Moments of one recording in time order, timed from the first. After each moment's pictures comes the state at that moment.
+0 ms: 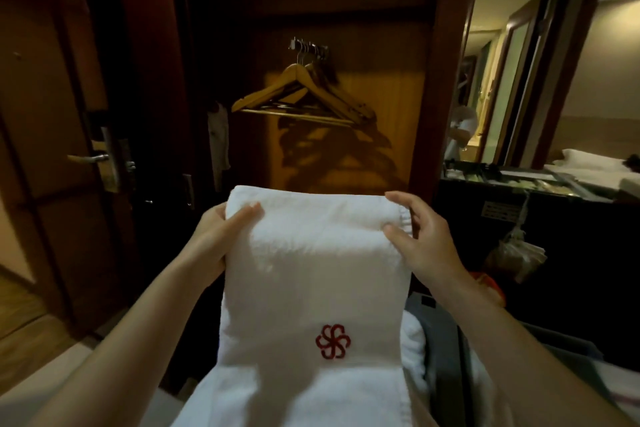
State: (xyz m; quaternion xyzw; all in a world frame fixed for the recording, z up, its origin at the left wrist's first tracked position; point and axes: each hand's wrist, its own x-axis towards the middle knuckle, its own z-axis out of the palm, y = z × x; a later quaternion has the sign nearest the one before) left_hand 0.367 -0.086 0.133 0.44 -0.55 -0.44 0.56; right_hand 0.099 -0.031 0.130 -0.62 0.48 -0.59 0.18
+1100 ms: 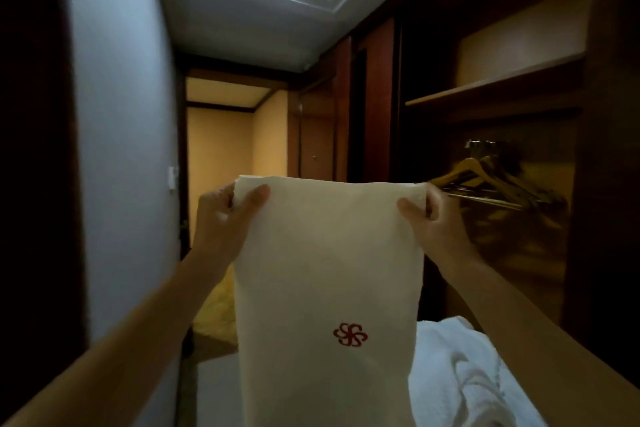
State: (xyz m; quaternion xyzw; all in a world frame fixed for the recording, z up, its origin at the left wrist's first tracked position) left_hand 0.353 0.330 0.259 0.49 -0.48 0.12 0.72; right_hand 0.146 0.172 0.258 -0.74 0.17 -0.59 0.28
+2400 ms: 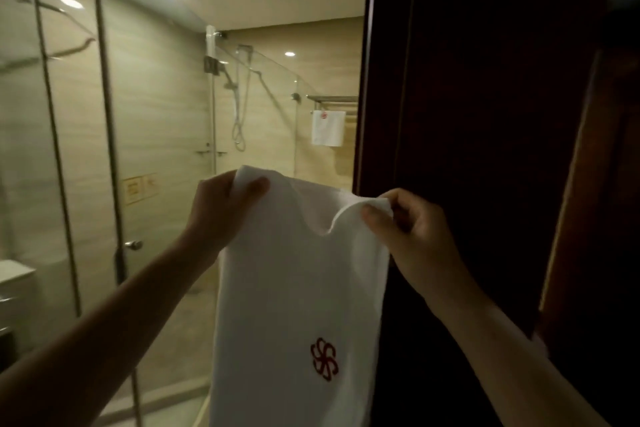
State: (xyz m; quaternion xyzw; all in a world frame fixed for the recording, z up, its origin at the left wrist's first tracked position) left_hand 0.564 0.773 0.232 0.73 -0.17 0.34 0.56; right_hand 0.474 0.559 0.223 -0.75 -0.19 -0.36 0.52
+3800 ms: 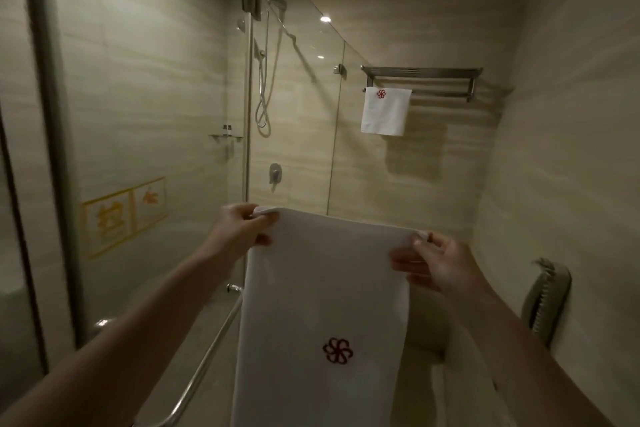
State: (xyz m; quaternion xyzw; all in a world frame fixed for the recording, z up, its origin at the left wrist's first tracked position) left_hand 1.050 0.955 0.159 0.75 -0.11 0.15 0.64; right_hand 0.996 0.686 0.140 -0.72 0.02 -0.19 0.67
